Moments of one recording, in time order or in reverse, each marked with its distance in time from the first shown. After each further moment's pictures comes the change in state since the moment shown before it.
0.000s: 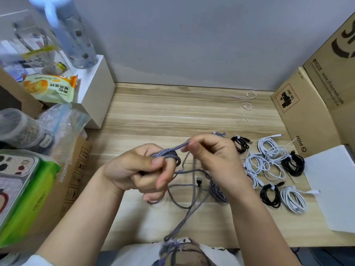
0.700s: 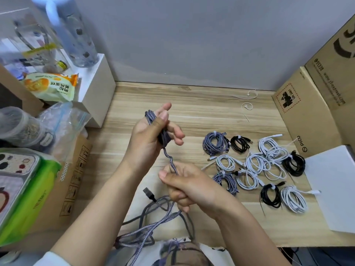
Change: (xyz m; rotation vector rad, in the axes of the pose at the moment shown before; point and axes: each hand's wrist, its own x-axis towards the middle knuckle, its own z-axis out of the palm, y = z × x) left_hand 0.035 -0.003 -0.007 0.376 1.146 0.520; right_hand -0.016 0.012 0.029 0.091 -0.402 0.586
